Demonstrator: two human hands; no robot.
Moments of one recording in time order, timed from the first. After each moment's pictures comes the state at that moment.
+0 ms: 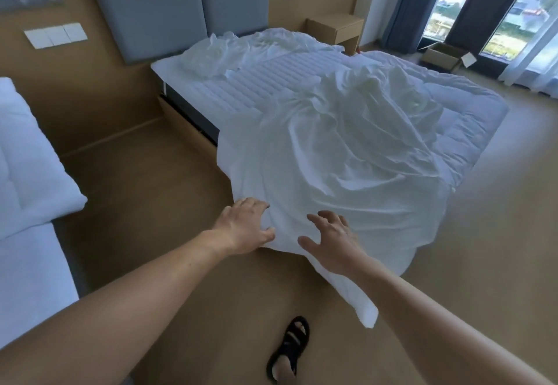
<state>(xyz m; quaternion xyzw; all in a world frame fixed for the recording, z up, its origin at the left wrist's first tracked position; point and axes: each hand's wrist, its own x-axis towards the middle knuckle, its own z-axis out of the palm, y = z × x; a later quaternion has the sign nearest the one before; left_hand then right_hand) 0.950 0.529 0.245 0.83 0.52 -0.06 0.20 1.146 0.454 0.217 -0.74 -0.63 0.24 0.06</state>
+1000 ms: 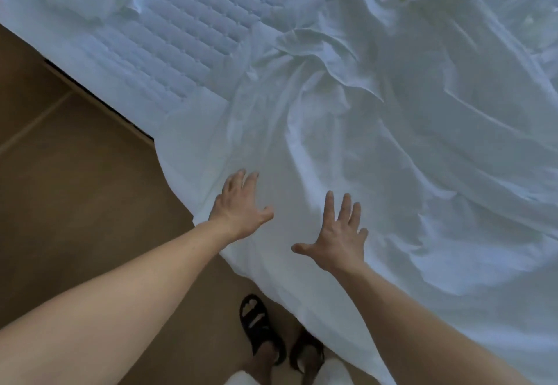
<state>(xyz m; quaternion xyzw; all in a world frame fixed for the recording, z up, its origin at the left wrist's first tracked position) 1.089 1.051 0.007 0.78 0.54 -0.14 0.28 1.239 0.920 -0.031 -0.85 -0.41 0.33 -0.03</state>
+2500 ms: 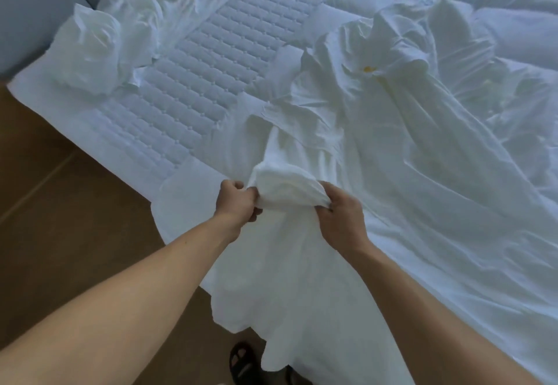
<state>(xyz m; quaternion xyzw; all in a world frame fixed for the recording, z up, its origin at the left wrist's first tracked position) 1.201 1.149 0.088 0.49 0.66 0.14 0.55 1.353 1.026 0.092 -0.78 -0.42 0.28 0.38</state>
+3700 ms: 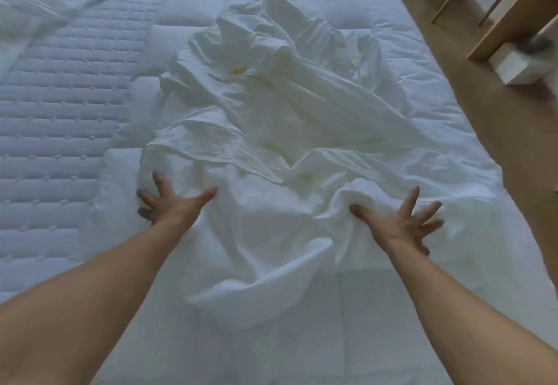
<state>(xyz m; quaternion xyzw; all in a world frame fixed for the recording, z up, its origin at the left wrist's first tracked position) 1.277 1.282 0.000 0.74 0.56 -0.04 0.37 1.413 0.933 0.004 -0.94 0.19 0.18 0.24</state>
